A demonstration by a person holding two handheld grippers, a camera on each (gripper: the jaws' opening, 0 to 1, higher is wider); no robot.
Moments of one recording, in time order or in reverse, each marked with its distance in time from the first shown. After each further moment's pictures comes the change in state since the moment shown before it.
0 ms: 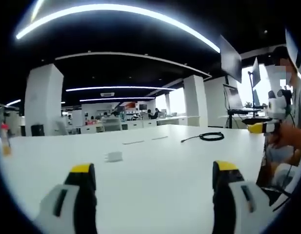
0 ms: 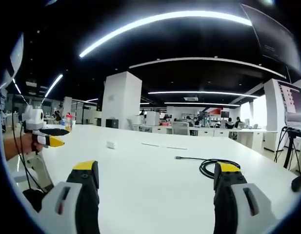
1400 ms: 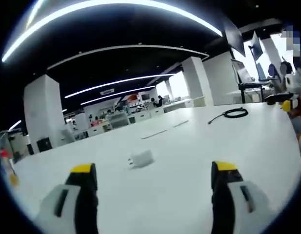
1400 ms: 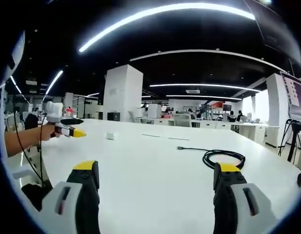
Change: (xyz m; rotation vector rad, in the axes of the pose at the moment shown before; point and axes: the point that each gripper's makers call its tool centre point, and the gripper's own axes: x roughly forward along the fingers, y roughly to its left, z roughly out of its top) left arm 0.087 0.100 -0.026 0.186 0.116 0.041; right arm 0.015 -0.004 -0.026 0.010 0.069 0.018
